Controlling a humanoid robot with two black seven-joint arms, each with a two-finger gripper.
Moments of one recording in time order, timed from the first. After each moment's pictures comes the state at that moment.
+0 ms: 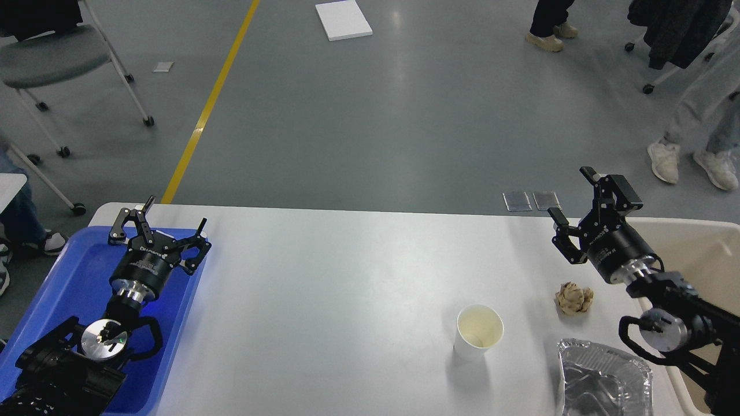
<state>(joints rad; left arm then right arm) -0.51 0.28 -1.02 -0.34 -0.22 -0.79 -0.19 0.61 -0.62 0.43 1.05 -0.18 0.05 0.58</state>
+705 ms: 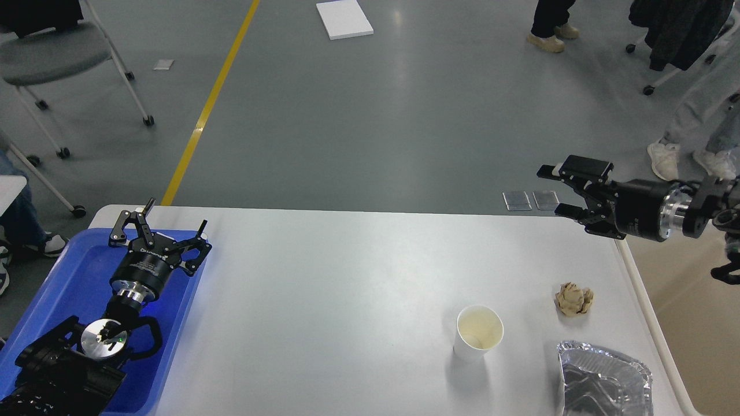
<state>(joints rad) -0.51 0.28 -1.02 -0.34 -0.22 -0.79 -0.19 1.57 -0.78 -0.82 1.16 -0.20 0.26 0.58</state>
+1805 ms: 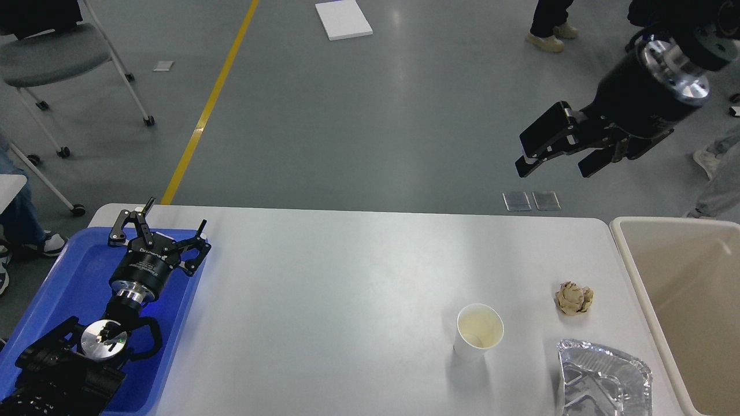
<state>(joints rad) -0.51 0.28 -1.02 -0.34 -0.22 -0.79 -0.19 2.44 -0.27 -1.42 1.26 -0.39 0.78 0.58</state>
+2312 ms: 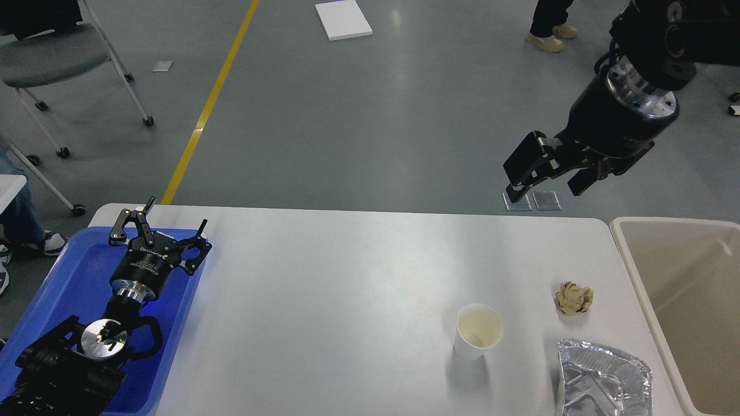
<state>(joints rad) -0.51 0.28 -1.02 -0.34 -0.22 -0.79 -0.19 2.42 -0.18 -1.40 1.30 -0.34 0.79 0.44</state>
